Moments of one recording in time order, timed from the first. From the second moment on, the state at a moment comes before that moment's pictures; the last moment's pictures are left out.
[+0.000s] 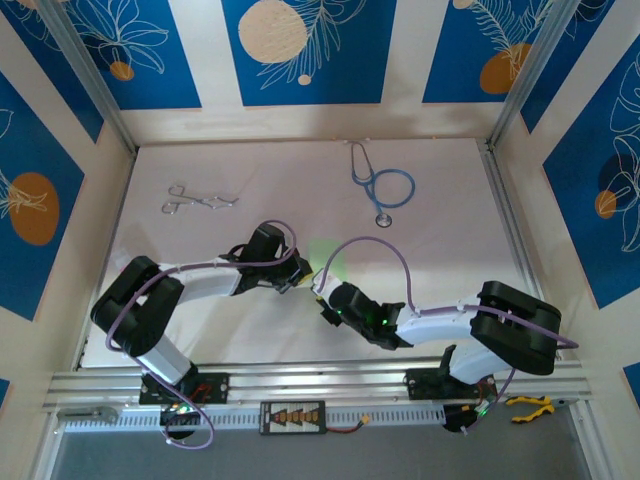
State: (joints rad) left arm -0.65 1.61 0.72 0.09 0.42 -1.22; right arm 1.12 1.42 0.44 0.31 0.41 0.03
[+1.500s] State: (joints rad) left arm -0.56 1.91 1.12 -0.18 0.59 -0.84; right arm 0.80 1.48 0.51 0.23 -0.41 0.39
